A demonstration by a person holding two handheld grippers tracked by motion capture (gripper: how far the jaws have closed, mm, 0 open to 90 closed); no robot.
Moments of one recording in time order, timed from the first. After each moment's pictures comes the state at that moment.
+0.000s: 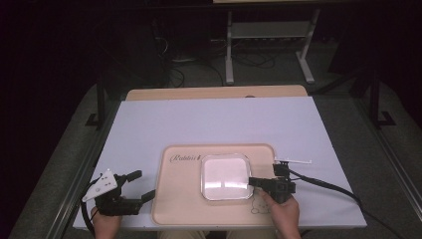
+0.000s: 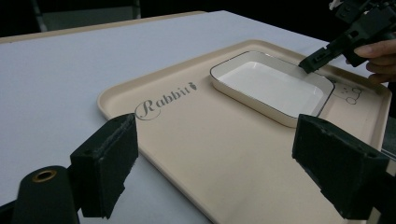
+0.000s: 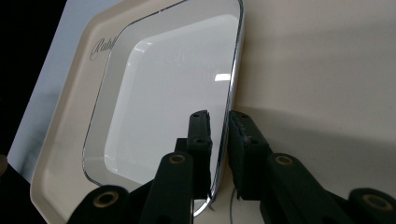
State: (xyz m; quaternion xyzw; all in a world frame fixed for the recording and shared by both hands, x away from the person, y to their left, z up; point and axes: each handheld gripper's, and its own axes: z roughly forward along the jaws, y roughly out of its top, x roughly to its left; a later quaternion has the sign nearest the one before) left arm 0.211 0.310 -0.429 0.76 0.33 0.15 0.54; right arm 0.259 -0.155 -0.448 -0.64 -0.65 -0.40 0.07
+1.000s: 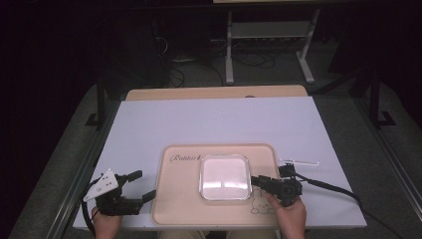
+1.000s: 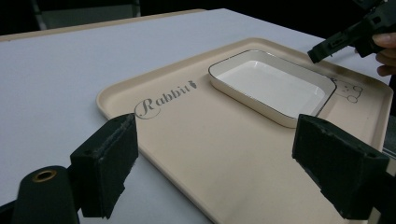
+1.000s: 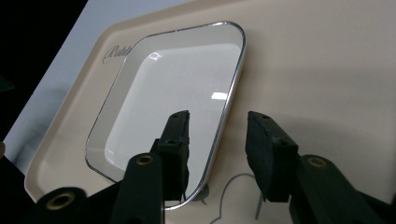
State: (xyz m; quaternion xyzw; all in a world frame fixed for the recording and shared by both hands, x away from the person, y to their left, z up) left arm 0.211 0.309 -0.430 0.76 0.33 0.15 0.54; right arm 0.249 -0.166 -0.434 -0.60 -0.68 -0.43 0.03
